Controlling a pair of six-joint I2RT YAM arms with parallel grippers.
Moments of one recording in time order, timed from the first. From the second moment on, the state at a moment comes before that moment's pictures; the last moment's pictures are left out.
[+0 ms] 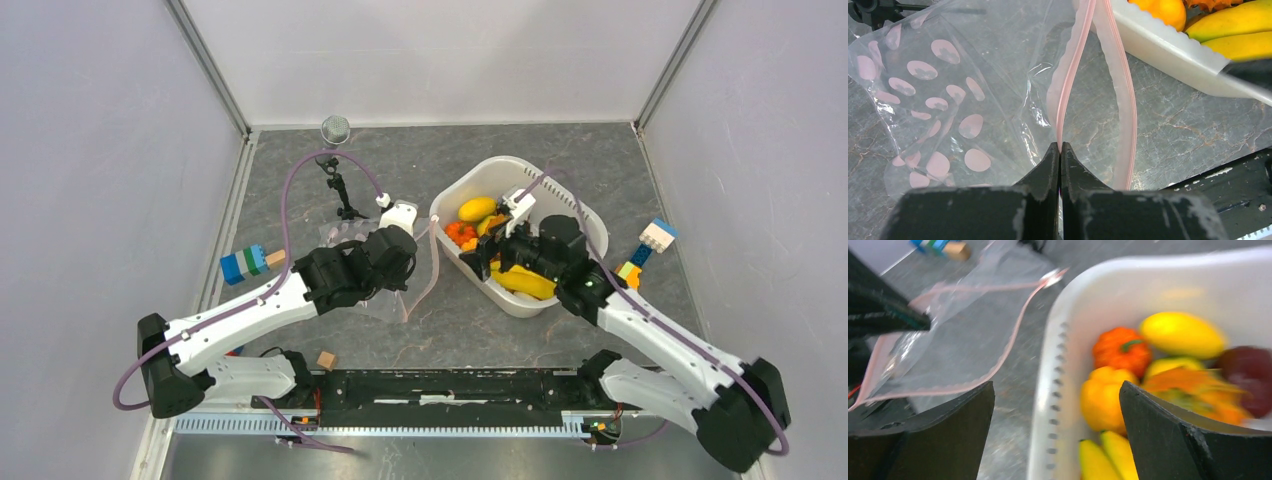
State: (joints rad) left arm -1.03 1.16 1.07 -0.75 -0.46 -0.52; right arm 0.64 1.03 0.64 0.06 -0.29 0.14
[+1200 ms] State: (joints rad) left arm -1.03 1.14 1.08 -0.76 -0.41 -0.46; right arm 0.31 1.30 0.53 0.29 -0.19 -0.27
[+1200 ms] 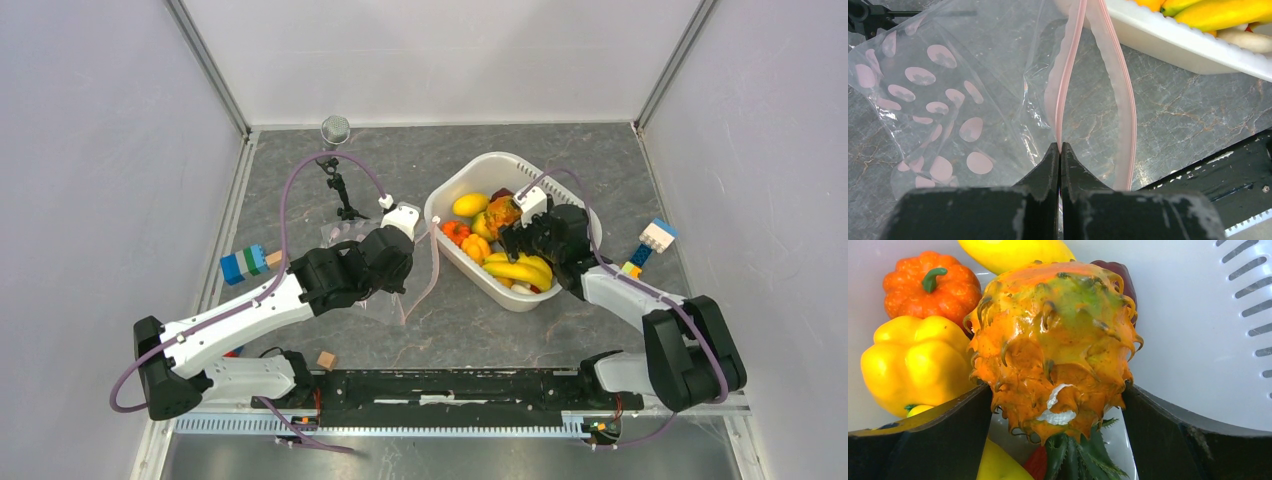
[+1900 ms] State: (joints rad) left arm -1.03 1.14 1.08 -0.76 -0.41 -0.46; right arm 0.31 1.10 0.59 0.26 -0.17 -0.21
